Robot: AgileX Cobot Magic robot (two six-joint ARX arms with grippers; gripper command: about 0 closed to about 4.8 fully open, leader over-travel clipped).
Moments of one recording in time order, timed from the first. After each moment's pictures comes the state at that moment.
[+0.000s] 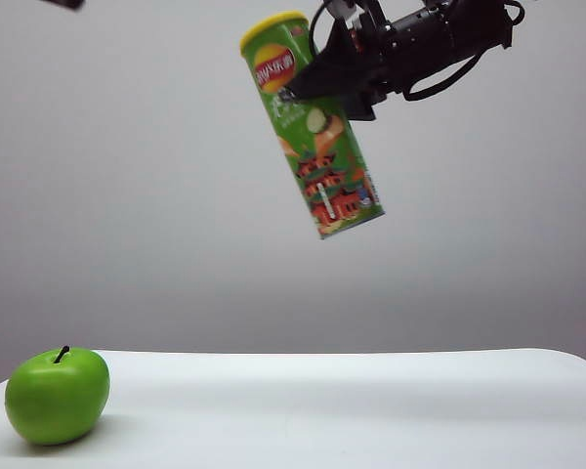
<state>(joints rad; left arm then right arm) -0.29 0.82 0.93 -0.54 0.39 0.23 0.37 1.77 1.47 -0.22 -0.95 -0.40</state>
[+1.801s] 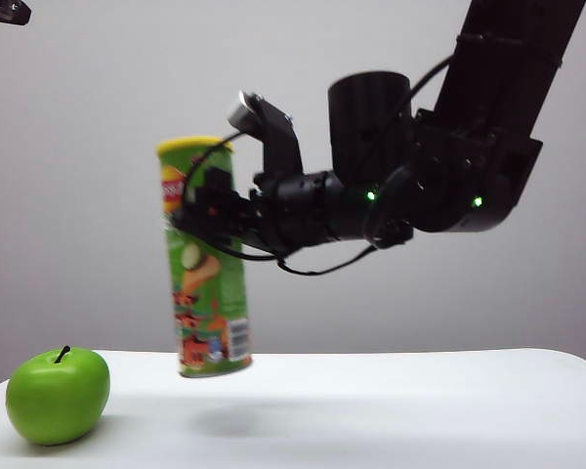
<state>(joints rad) -0.26 0.50 0.57 -0.30 0.38 0.02 0.68 2.08 0.99 1.07 -0.38 0.11</state>
